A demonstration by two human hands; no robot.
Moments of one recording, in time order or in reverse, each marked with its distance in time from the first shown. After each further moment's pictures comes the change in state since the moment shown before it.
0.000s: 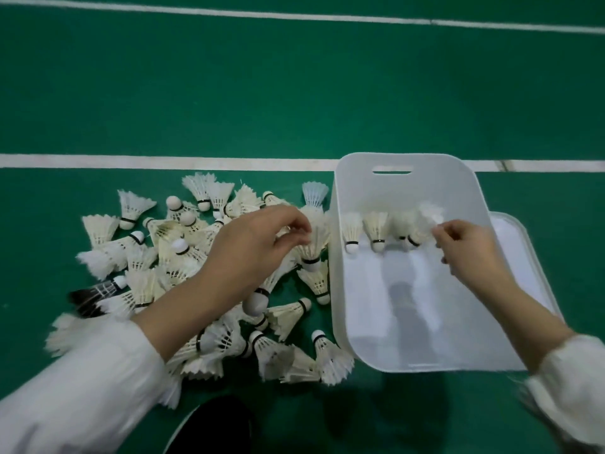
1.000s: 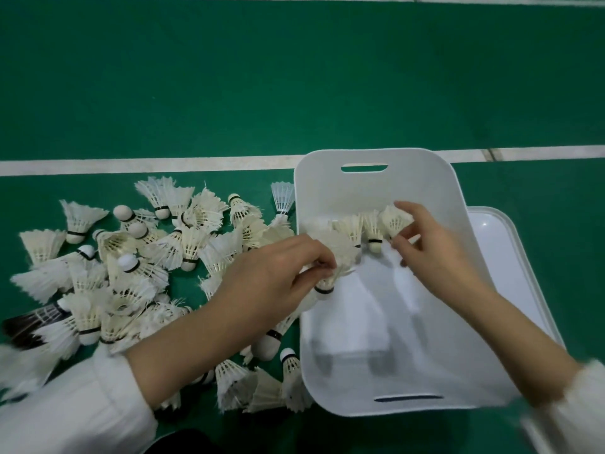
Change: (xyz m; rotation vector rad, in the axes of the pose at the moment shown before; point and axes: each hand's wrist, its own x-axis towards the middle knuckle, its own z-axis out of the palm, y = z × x) left_hand 0.026 0.032 0.063 -0.093 -0.125 0.182; right_hand 0.022 0.006 -0.001 -0.037 -0.197 -0.244
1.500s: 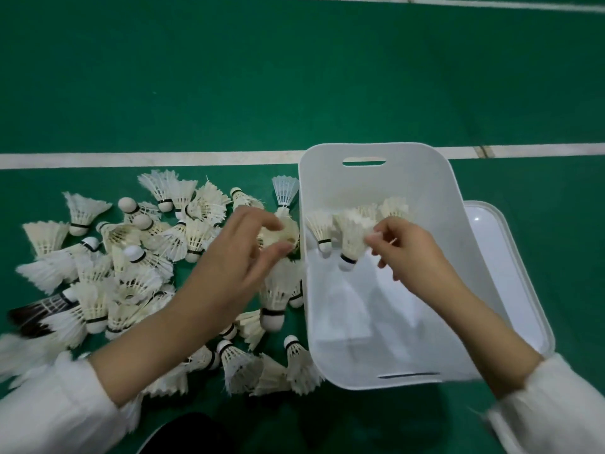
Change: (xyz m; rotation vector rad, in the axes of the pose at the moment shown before) left_hand -0.029 -0.003 -0.028 -0.076 0.076 -0.245; right_hand -0.018 -0.022 0.023 0.139 -0.035 0.075
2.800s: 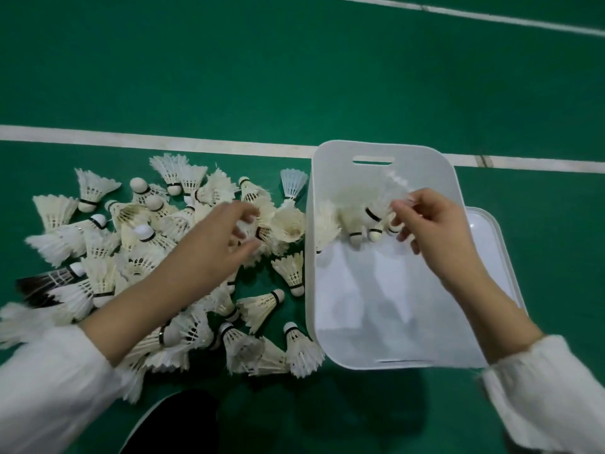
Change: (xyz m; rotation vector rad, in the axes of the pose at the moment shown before) left_hand -0.005 -0.046 -0.020 0.092 -0.056 -0.185; right_hand -0.005 -0.024 -0.020 0.259 0.164 -0.097
